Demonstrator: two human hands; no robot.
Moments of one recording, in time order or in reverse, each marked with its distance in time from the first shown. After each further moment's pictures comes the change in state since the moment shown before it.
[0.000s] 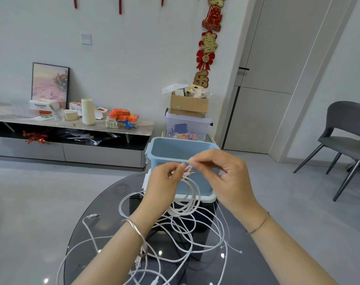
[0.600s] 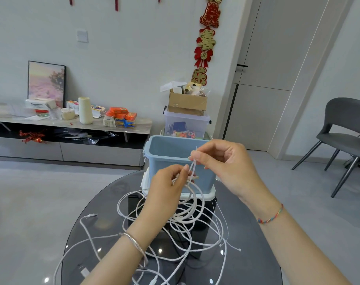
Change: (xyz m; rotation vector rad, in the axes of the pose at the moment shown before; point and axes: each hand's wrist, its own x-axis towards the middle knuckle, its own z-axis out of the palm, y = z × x) left_hand -0.012 -0.004 0.008 0.034 -0.022 0.043; right_hand 0.018 -0.011 -0.013 0.230 -0.084 0.457
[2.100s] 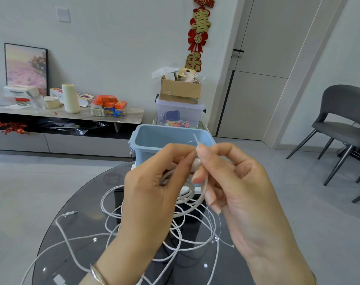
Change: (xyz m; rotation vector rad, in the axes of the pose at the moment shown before) left_hand -0.029 0.049 0.006 -0.052 0.211 0.461; right_hand -0.048 -0.034 0.009 0.522 0.151 0.251
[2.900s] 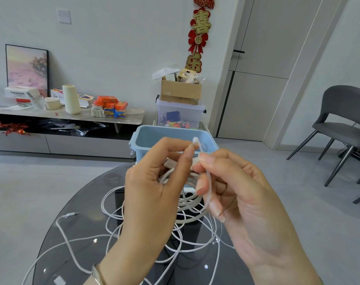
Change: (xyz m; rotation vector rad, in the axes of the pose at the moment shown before) left_hand 0.004 0.010 0.003 -0.130 0.065 -0.116; right_hand -0.005 -0.004 0.003 0.075 -0.116 0.059
